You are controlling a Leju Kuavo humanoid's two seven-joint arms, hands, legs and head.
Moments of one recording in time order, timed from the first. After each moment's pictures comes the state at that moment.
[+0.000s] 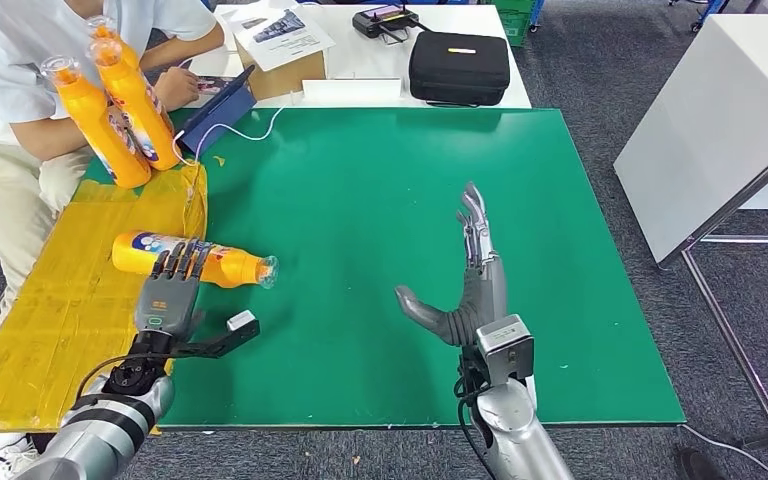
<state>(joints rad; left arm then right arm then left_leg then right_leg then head) -0.48 0.12 -0.25 -0.61 -1.45 0.71 0.04 -0.14 0.12 0.37 -1.52 0.14 -0.24 -0.52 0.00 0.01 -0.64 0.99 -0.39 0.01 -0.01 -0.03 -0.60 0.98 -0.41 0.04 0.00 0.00</state>
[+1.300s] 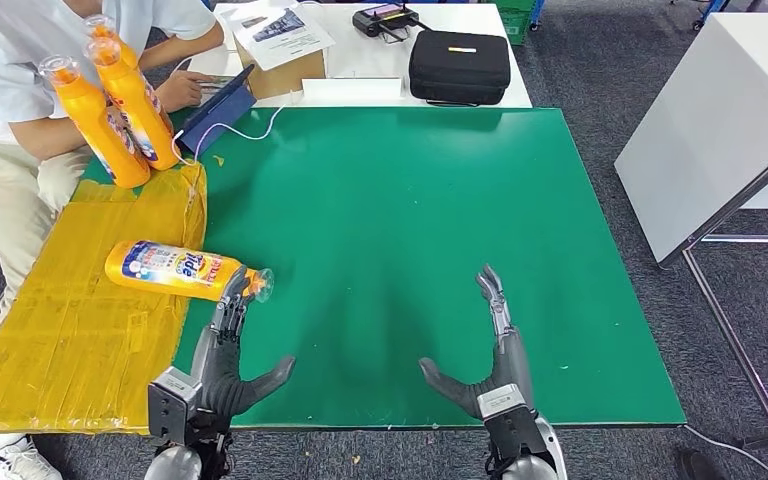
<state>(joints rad) 0.08 -0.13 -0.22 -1.52 -0.19 0.06 -0.48 0.16 0.10 0.26 -1.62 0.34 -0.23 -0.47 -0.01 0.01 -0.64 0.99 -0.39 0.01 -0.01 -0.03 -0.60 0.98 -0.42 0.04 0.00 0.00</state>
